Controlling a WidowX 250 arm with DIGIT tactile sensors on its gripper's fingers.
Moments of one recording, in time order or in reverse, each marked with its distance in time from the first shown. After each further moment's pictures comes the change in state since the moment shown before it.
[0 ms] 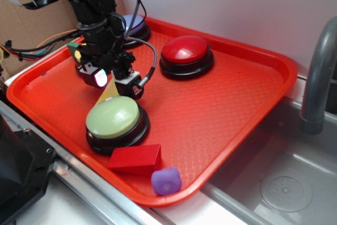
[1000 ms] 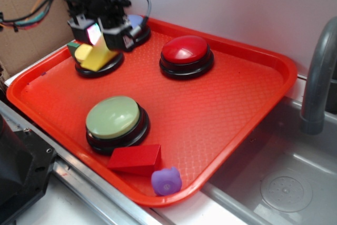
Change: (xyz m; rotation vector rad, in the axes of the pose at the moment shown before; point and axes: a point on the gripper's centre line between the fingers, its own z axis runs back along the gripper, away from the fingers) arm -0.004 -0.028 0.103 0.014 -0.012 -0.030
